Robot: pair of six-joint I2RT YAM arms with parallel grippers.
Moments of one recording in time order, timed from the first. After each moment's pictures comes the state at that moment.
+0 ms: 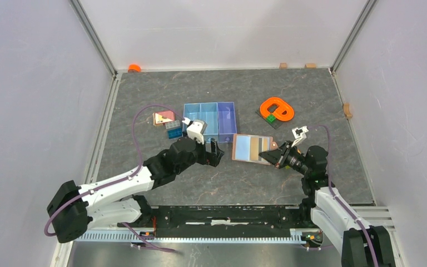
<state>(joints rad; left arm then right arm) -0.93 1.06 0.60 0.03 -0.24 -0.46 0.13 0.79 0.10 0.46 -0.71 0.67</state>
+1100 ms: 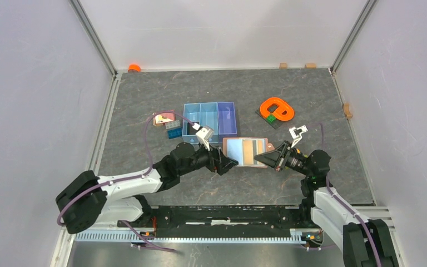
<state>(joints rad) -0.93 1.16 0.44 0.53 0.14 -0.58 0.15 0.83 0.06 0.82 -0.93 0.92</state>
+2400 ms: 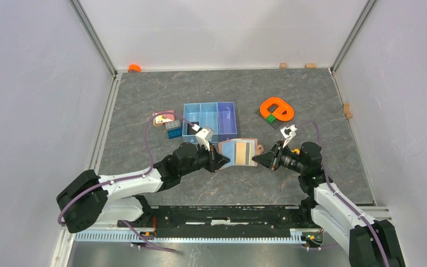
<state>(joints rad) -0.93 1.20 0.45 0.45 0.08 -0.60 0.25 0.83 0.17 0.40 -0.76 0.57</state>
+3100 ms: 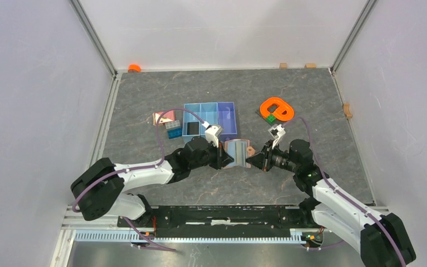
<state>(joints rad) -0.92 1.37 0.57 0.38 0.11 -0.60 0.46 0.85 0.26 0.28 -0.59 0.46</state>
